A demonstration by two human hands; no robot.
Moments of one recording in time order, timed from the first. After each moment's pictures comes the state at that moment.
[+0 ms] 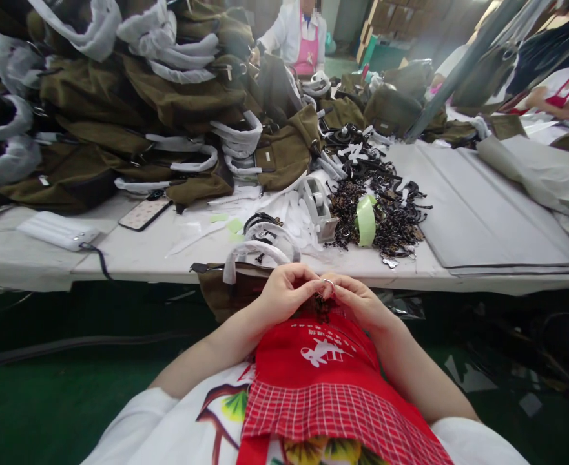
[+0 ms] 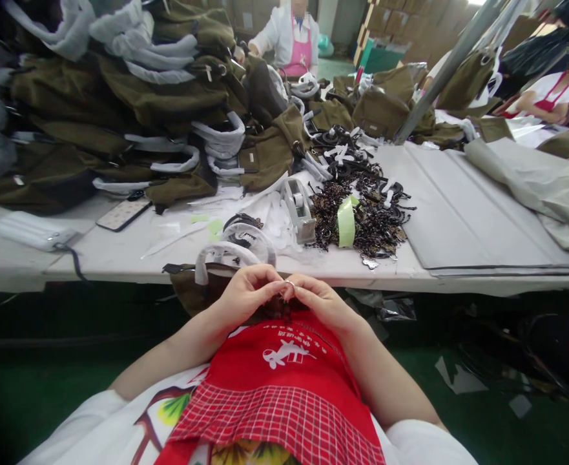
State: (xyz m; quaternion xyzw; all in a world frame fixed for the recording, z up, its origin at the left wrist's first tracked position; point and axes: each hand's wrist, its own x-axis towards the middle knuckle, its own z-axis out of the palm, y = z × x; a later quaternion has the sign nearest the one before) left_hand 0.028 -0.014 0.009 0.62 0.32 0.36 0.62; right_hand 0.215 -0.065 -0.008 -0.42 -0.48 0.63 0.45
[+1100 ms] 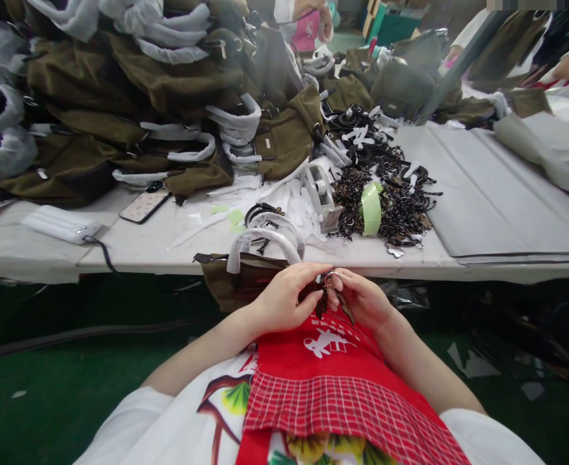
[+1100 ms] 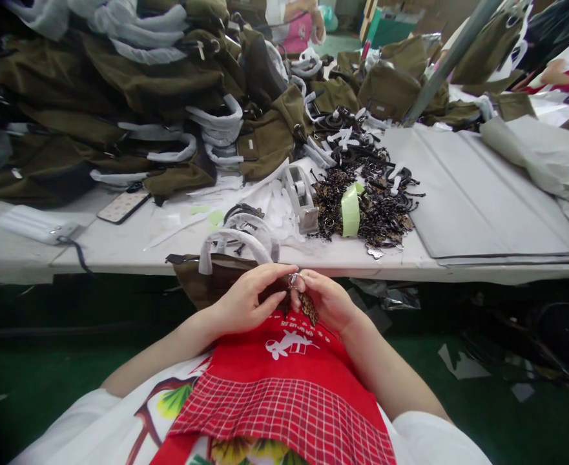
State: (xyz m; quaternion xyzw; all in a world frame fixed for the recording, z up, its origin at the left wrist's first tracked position) left_hand 0.017 -0.025 0.007 0.82 0.27 0.29 0.42; right_hand 0.210 -0.072 -0.015 -0.35 -0.29 0.77 0.45
